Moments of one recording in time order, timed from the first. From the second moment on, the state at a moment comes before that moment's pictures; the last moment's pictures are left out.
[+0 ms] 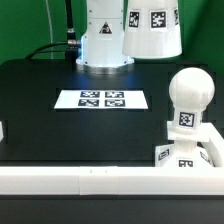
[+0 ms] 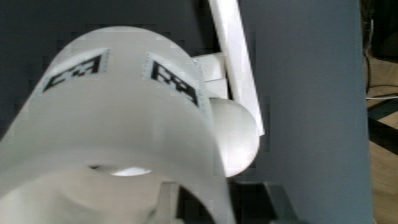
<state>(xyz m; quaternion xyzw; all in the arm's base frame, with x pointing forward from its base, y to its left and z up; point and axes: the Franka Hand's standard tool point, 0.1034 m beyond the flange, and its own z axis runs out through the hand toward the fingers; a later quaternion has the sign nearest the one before) 0.571 0.061 0.244 -0.98 0.15 -0.03 0.11</state>
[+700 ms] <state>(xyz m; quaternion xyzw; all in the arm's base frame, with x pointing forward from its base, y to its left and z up) 0.618 0.097 0.233 -0.98 0.14 -0.04 0.12</state>
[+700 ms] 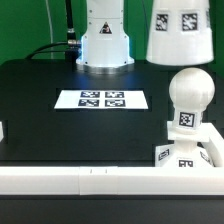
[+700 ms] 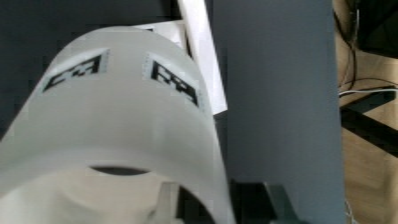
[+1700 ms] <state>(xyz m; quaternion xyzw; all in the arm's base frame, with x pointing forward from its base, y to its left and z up) 0.621 0.110 0.164 -0.99 0.12 -0.04 0.11</state>
